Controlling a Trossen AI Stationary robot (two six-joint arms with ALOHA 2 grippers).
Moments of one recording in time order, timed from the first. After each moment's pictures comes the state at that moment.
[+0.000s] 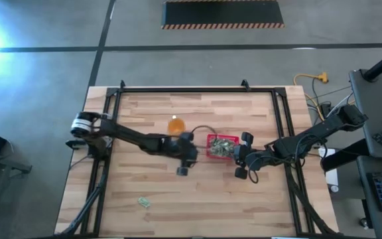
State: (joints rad) left arm -0.10 1.74 1.02 -0.01 -0.10 0.16; right arm 0.39 1.21 0.63 -0.25 0.55 0.38
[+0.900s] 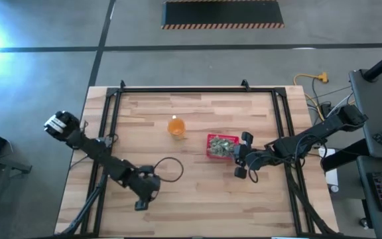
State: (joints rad) left arm -0.62 1.45 0.74 -0.31 -0.03 -0.64; right arm 0.39 1.21 0.62 -0.22 0.55 0.38
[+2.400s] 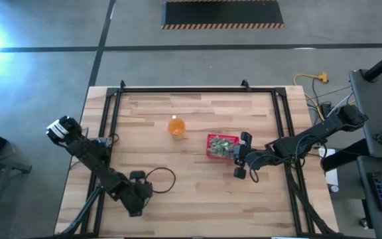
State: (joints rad) left arm -0.80 1.54 0.75 -0.40 -0.19 -0.86; right arm 0.39 1.21 0.61 -0.17 0.55 0.35
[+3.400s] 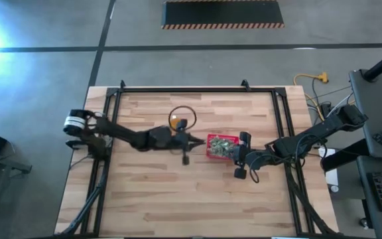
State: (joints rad) left arm -0.04 1.65 0.76 0.79 -0.13 0.12; right arm 0.39 1.21 0.63 -0.17 0.55 0.27
